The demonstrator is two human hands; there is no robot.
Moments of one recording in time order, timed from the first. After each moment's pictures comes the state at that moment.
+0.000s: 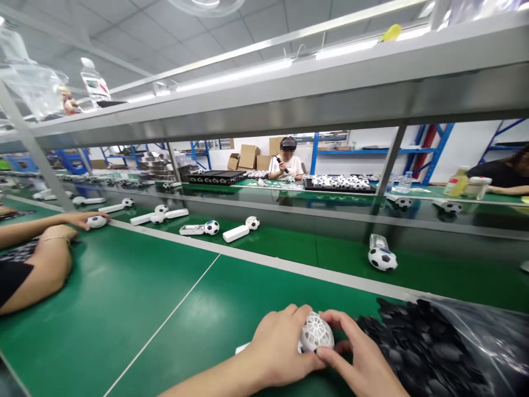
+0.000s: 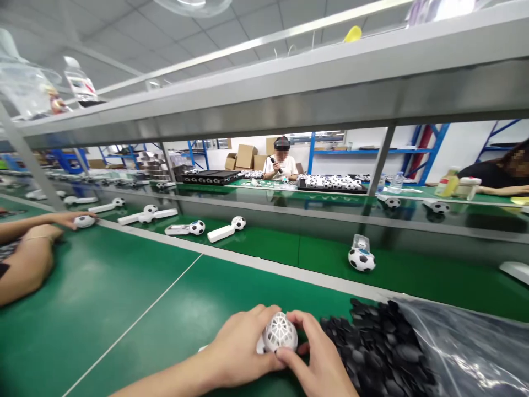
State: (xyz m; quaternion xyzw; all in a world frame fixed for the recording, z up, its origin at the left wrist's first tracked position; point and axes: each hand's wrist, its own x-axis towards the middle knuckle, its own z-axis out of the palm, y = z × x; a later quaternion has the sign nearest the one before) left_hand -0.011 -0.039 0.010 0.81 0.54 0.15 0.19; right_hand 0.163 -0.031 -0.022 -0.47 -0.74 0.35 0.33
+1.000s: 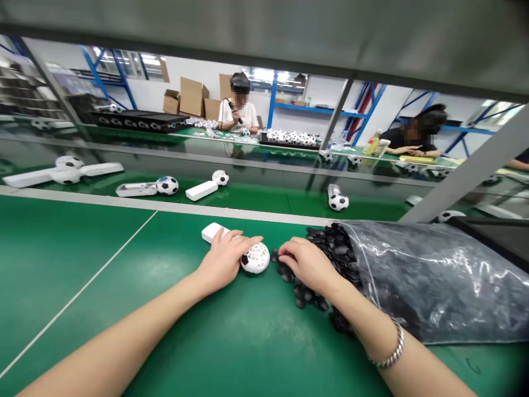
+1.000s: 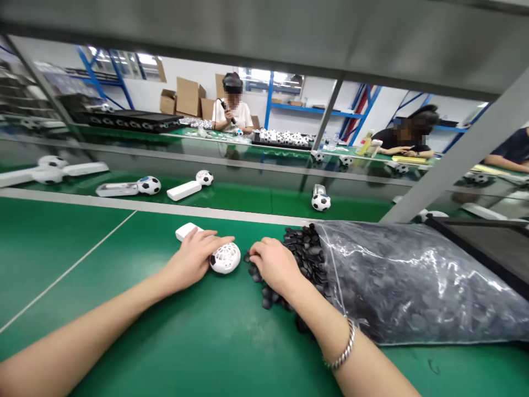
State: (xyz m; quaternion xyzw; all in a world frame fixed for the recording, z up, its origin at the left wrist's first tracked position) left_hand -0.022 -0.011 -0.015 0.87 0.45 0.16 0.07; right_hand 0.198 -0.025 0.005 -0.54 -0.82 0.07 0.14
